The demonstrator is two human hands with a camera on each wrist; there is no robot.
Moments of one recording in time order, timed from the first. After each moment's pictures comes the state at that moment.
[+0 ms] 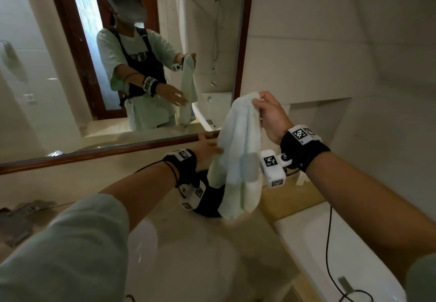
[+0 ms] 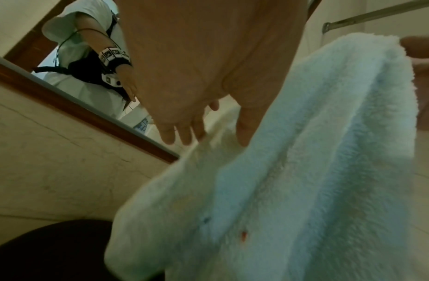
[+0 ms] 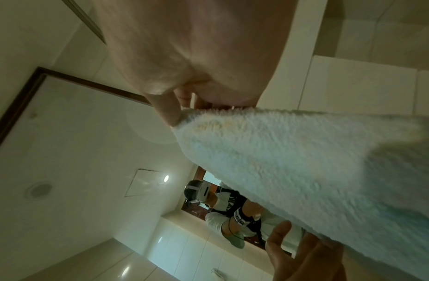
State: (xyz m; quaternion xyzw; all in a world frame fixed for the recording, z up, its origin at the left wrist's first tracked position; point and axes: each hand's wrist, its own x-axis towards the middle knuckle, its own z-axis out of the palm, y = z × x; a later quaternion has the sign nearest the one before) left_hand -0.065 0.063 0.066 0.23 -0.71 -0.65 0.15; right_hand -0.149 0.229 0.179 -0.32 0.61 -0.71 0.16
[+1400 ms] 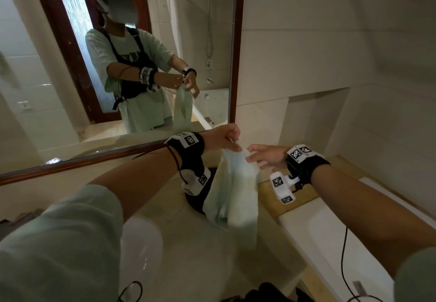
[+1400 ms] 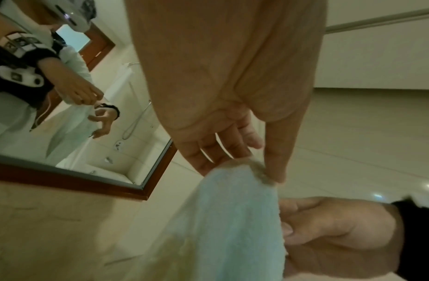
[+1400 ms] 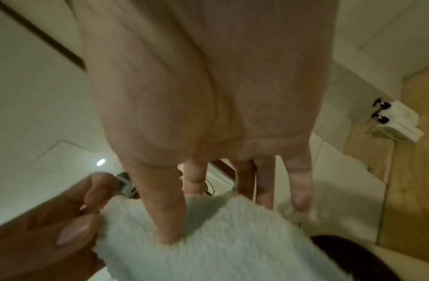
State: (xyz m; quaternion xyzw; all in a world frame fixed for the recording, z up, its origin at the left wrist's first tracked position) left_hand -0.078 0.072 0.112 -0.01 -0.88 -0.47 0.02; right_hand -0.183 0.252 0.087 -0.33 0.77 -0.35 0.42
